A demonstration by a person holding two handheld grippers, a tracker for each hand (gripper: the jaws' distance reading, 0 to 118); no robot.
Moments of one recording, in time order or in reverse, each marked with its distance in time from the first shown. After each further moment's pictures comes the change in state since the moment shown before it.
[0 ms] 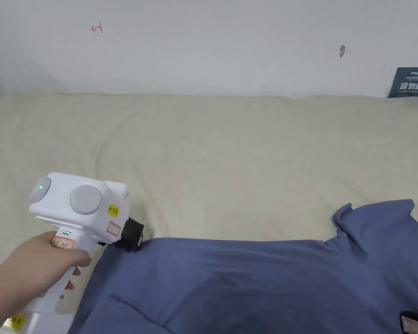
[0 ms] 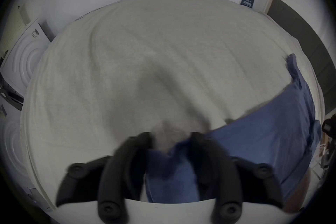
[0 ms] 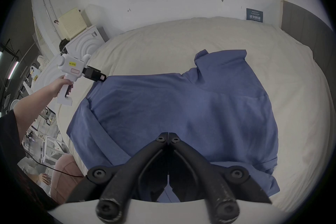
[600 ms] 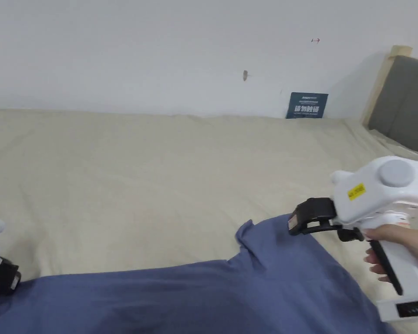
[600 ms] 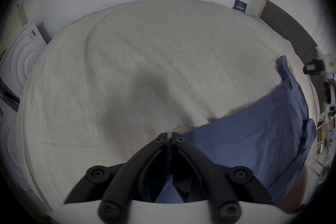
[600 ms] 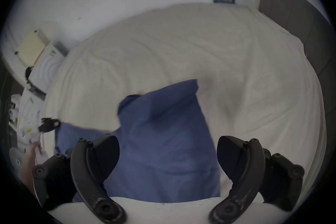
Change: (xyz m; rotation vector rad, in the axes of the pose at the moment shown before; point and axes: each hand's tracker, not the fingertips) left arm 0.009 -0.005 0.003 0.039 -0.062 0.003; right arm 0.135 0.171 -0.088 -0.177 -0.243 -0.238
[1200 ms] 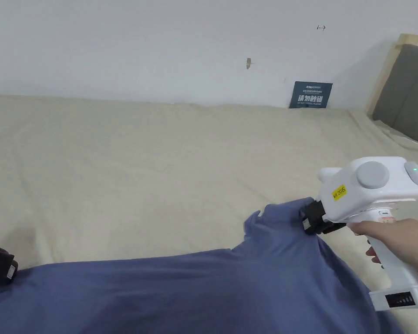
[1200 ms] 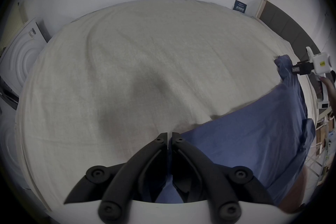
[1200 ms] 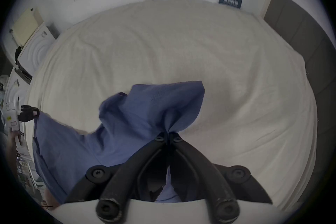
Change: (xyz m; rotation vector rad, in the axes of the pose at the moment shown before) left arm -0.006 -0.010 0.006 0.013 -0.017 0.018; right arm -0.014 -0.011 -0.011 0.042 -0.072 0.162
